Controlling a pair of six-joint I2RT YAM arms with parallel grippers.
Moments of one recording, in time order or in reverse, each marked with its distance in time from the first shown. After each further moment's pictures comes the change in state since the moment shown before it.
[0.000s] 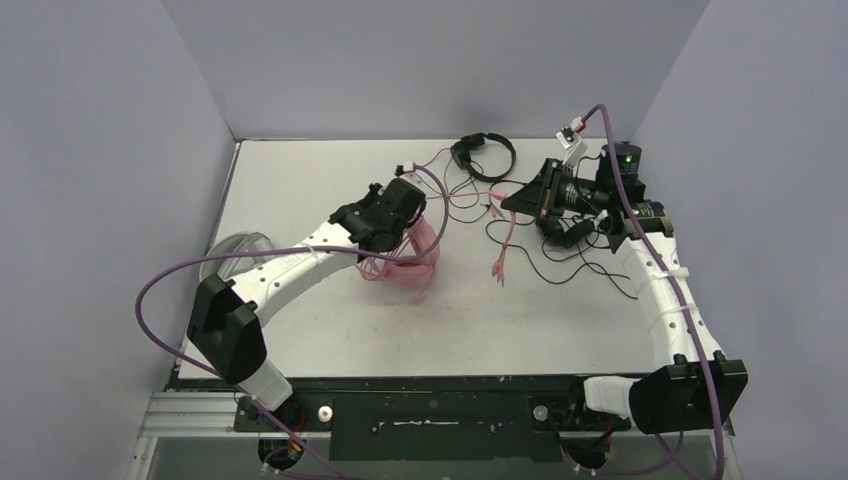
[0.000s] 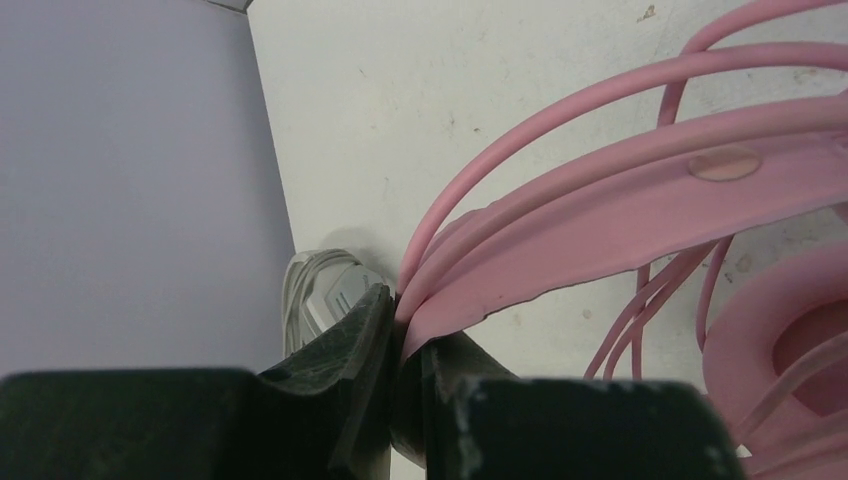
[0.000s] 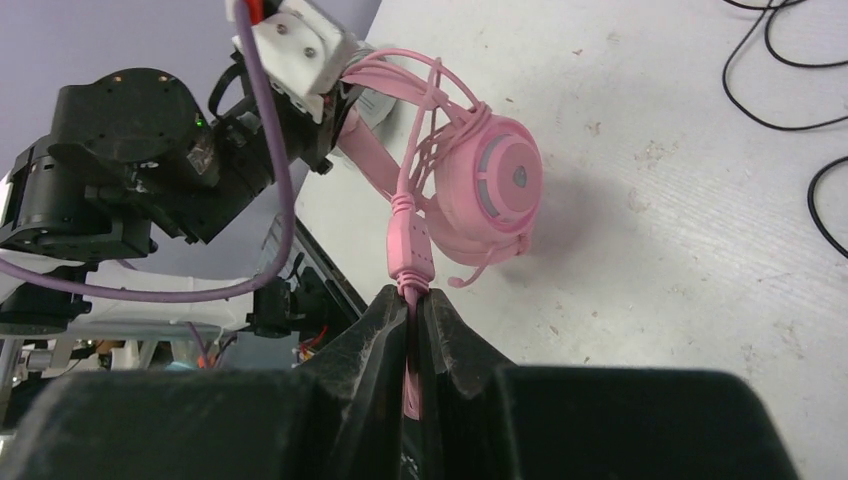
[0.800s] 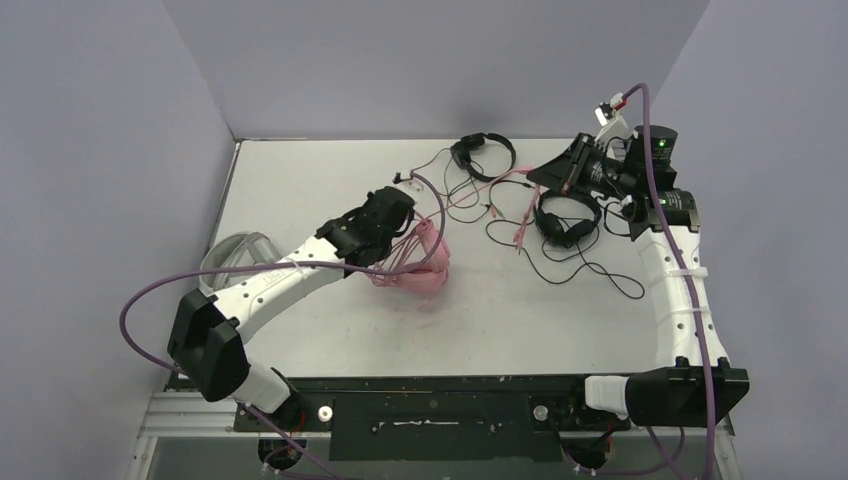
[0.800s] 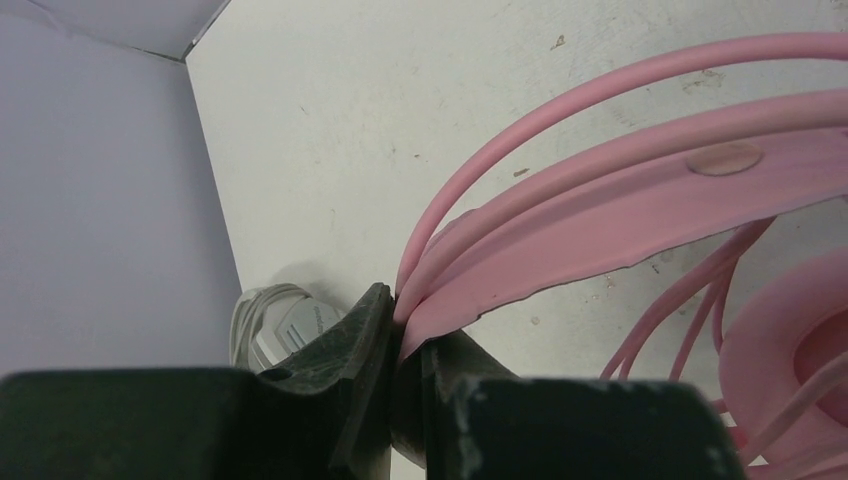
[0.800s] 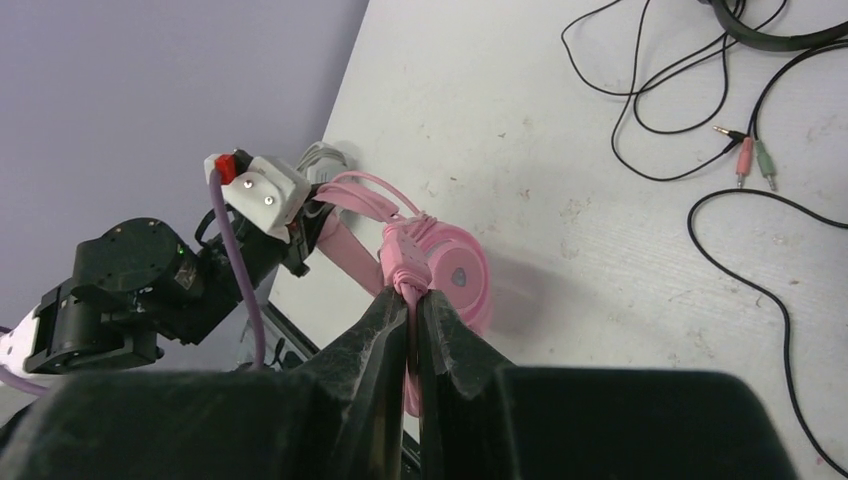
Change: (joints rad) left arm 0.002 -0.128 -0.148 0.157 0.141 0.035; right arm -0.109 0.016 0.161 -0.076 0.130 0.053
